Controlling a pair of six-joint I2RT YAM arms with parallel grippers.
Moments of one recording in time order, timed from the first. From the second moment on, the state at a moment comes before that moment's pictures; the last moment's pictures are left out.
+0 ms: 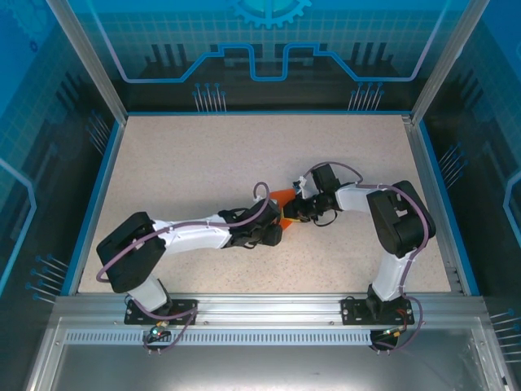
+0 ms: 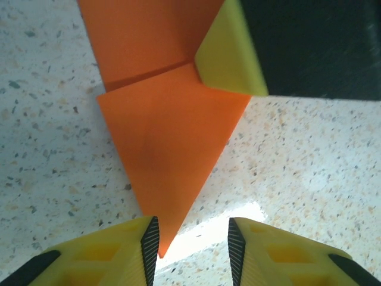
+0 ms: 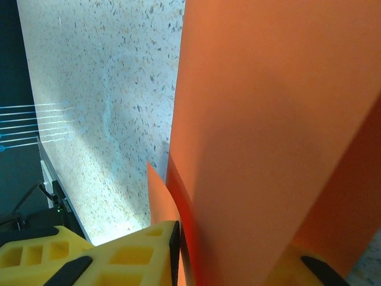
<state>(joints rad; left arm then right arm) -0.92 1.63 0.90 -0.26 -0.09 -0.72 0.37 1.84 0.91 -0.20 -0.78 0.44</state>
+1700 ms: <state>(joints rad) -1.03 1.84 1.08 -0.35 -0.39 -0.77 0.34 1.84 0.92 -0.25 -0.83 0.44</state>
